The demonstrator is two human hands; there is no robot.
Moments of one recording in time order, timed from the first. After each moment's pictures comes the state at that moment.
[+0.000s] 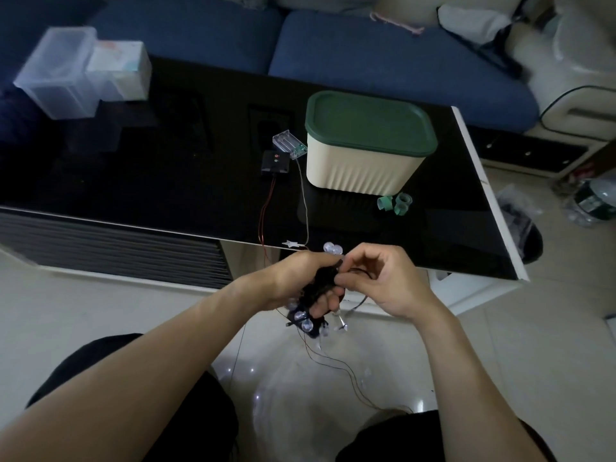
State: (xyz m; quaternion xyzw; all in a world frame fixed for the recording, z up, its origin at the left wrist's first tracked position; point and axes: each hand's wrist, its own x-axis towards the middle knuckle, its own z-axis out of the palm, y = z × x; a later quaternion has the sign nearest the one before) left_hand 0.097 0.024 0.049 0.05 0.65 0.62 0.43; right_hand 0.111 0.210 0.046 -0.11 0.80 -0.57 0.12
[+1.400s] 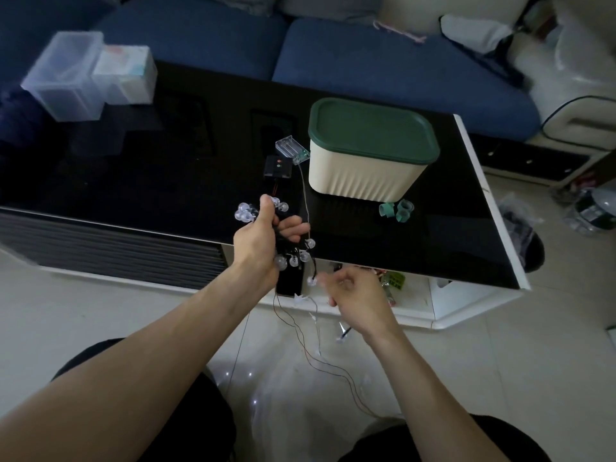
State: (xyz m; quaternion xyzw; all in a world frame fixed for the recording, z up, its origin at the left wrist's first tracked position) left_hand 0.070 0.010 0.051 -0.27 0.34 0.90 0.06; right_hand 0.122 0.165 0.021 0.12 0.83 -0.52 0.15
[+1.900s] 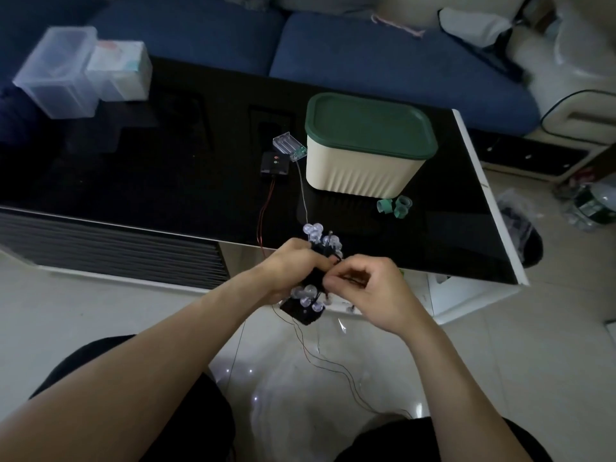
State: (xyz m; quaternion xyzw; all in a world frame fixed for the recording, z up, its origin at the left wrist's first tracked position) left_hand 0.086 0.028 0.041 -0.06 0.67 0.68 0.30; right_hand 0.122 0.195 0.047 -0.08 0.84 -0.52 0.11
